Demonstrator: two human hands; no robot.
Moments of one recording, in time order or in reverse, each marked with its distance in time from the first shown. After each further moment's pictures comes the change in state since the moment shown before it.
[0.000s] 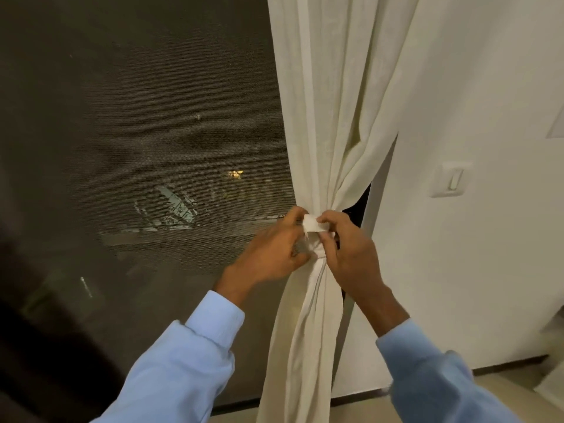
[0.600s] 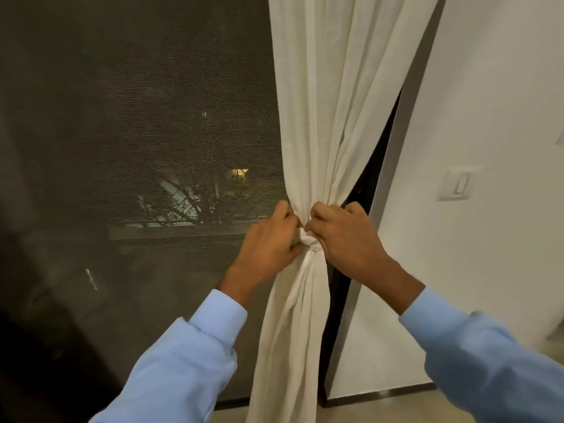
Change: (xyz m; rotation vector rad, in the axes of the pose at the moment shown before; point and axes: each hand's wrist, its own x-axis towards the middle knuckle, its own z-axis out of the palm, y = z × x) left_hand -0.002 -0.005 0.000 0.401 0.100 -0.155; right_hand 0.039 0.000 -0.006 -0.566 -0.496 -0.260
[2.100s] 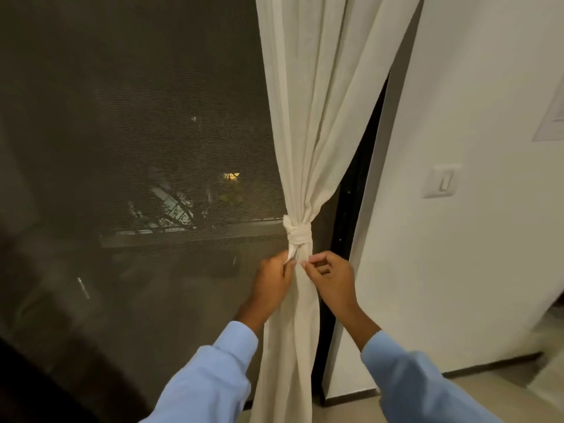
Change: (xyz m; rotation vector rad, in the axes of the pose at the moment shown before) left_hand -0.032 0.007 0.095 -0.641 0.061 -0.300; right_hand -0.064 -0.035 0.101 1.075 0.210 0.849
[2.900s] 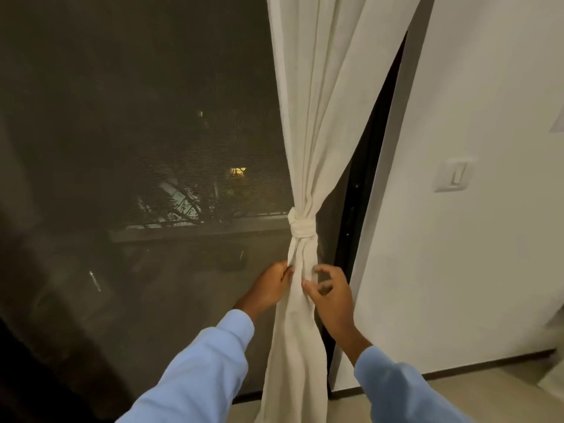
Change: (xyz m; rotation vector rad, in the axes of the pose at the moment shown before) left_hand 0.005 -0.055 0.015 -0.111 -0.329 -0.095; right_hand -0.033 0.052 0.020 -0.036 -0.006 0.013
